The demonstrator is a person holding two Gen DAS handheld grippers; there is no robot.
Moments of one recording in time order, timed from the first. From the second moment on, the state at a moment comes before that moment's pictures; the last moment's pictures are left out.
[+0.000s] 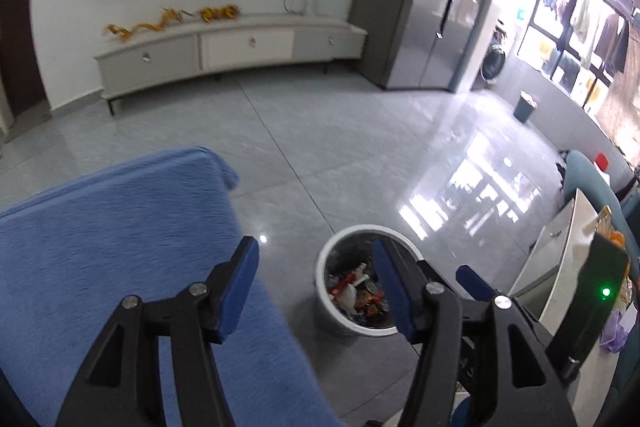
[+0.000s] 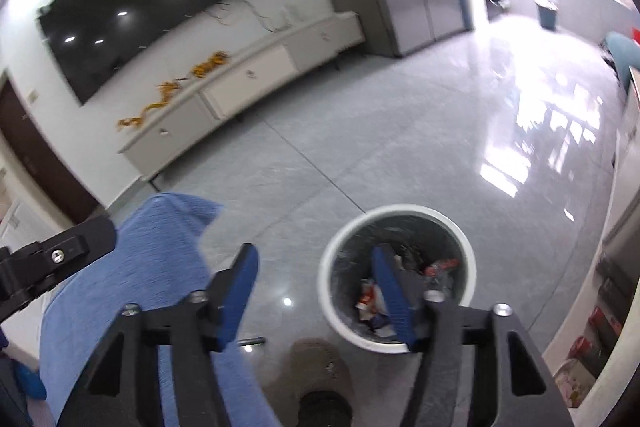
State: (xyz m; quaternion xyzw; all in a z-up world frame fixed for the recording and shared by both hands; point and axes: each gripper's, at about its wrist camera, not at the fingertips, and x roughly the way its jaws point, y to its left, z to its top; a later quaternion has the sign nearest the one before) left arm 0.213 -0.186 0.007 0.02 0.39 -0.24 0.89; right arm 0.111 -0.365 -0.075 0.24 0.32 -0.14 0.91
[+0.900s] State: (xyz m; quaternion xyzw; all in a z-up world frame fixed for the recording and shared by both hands) left arm -0.010 0.032 0.066 -0.01 0.17 -0.01 0.98; right arm -0.033 -0.144 0.030 -0.01 0.15 0.01 0.99
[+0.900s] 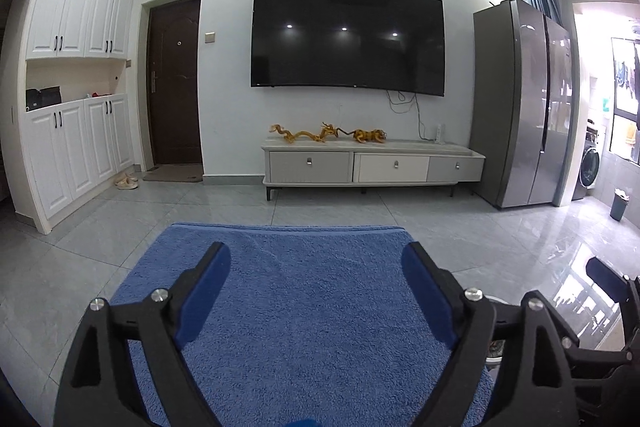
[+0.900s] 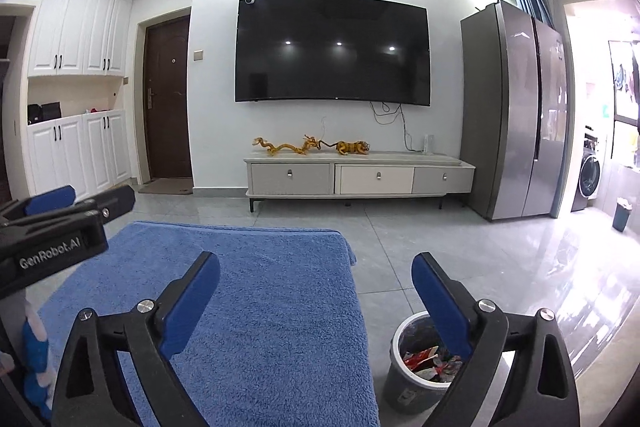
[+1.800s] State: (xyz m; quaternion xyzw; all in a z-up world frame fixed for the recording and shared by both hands) left arm -0.003 0.018 0.041 -0.01 0.16 -0.01 0.99; right arm -0.054 -0.180 0.015 0.00 0.14 -0.05 0.99
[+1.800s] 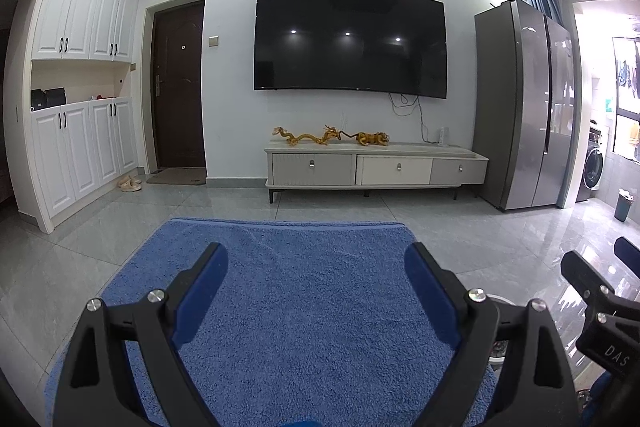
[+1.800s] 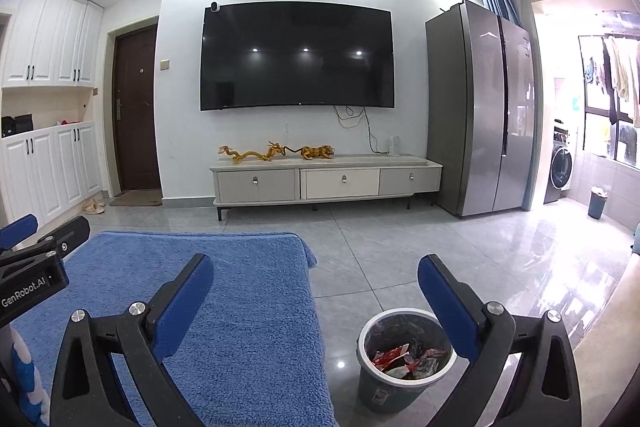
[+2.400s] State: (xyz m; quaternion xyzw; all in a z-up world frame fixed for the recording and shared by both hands) left arm -0.008 0.020 0.038 -0.01 0.16 -0.02 0.99; right arm -0.054 -0.187 0.016 0.01 0.15 -0.06 0.99
